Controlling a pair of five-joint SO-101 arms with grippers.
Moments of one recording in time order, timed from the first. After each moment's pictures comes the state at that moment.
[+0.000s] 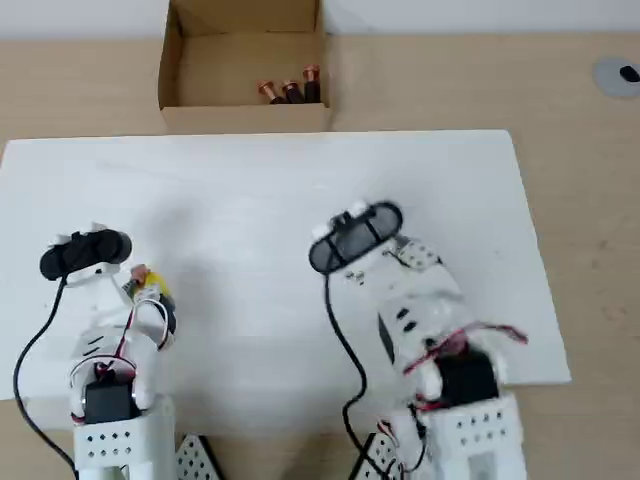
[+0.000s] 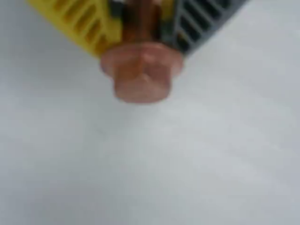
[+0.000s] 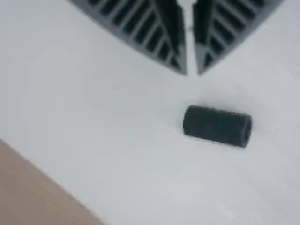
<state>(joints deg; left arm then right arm) -11.3 -104.1 96.1 55.2 2.8 -15.8 -73.5 64.8 56.1 21.5</state>
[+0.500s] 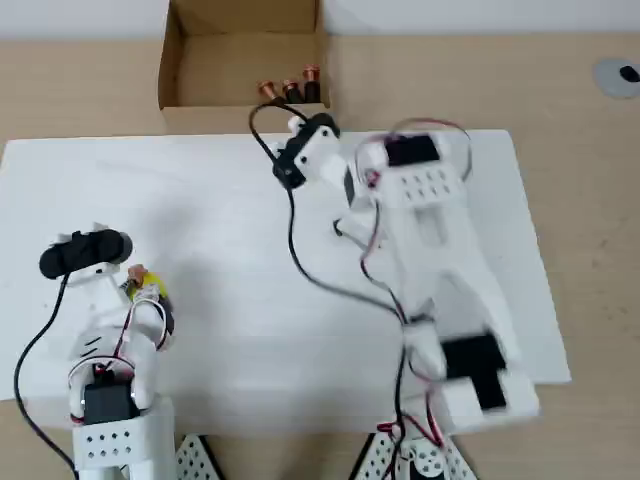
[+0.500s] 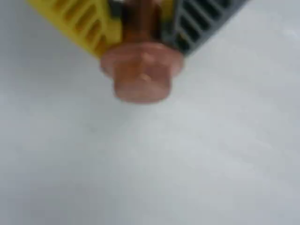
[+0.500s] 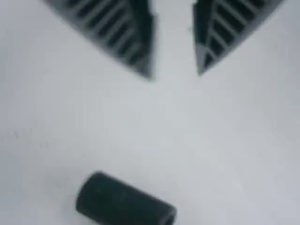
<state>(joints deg) -11.8 -104.1 96.1 55.2 -0.6 -16.0 4.0 1.9 88.7 34.5</state>
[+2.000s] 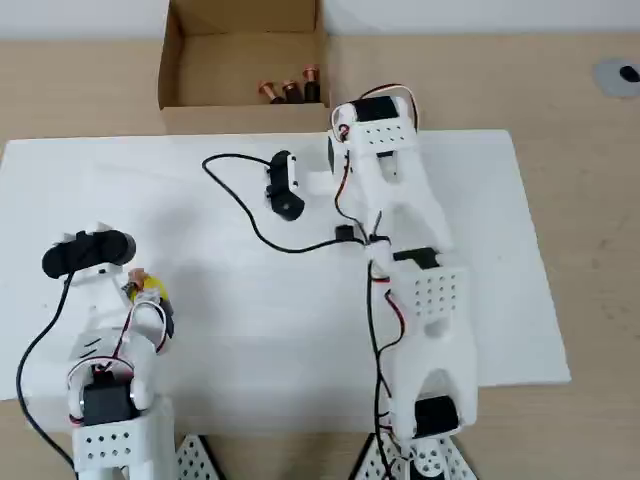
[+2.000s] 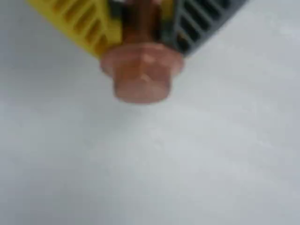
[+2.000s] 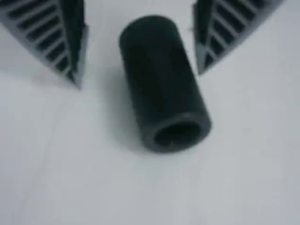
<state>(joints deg) -11.8 -104.1 95.4 57.6 -1.5 -14.9 45.7 -37.9 101.5 72.5</state>
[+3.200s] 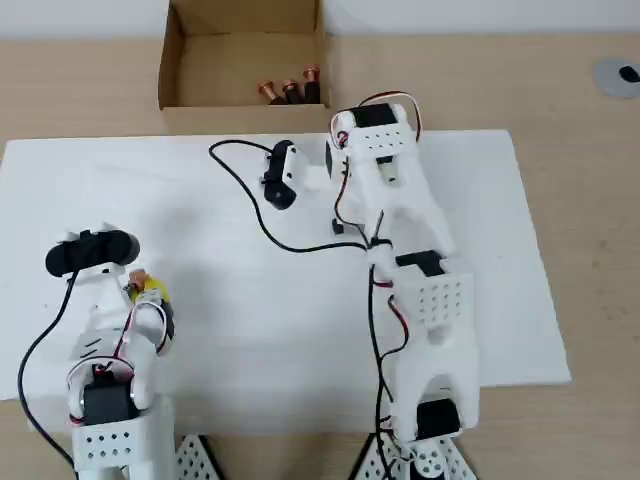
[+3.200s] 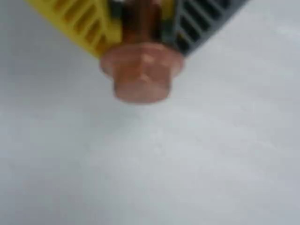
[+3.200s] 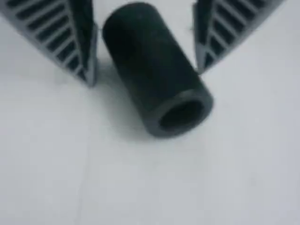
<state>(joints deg) -11.8 -104.1 95.4 58.0 -3.3 -14.9 45.9 -29.8 92.5 59.7</state>
